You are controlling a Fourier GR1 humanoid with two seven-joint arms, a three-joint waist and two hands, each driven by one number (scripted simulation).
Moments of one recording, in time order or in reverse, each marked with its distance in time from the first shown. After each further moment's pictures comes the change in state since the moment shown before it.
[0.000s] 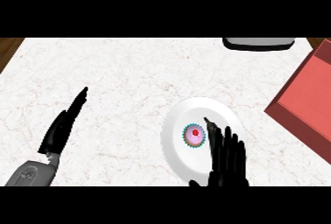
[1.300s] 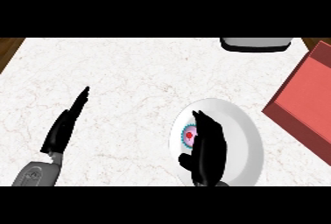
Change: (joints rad) left arm 0.014 -0.110 0.123 -0.021 -0.139 -0.094 0.019; right arm -0.326 0.030 -0.086 0.335 -0.212 -0.095 0.022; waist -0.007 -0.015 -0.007
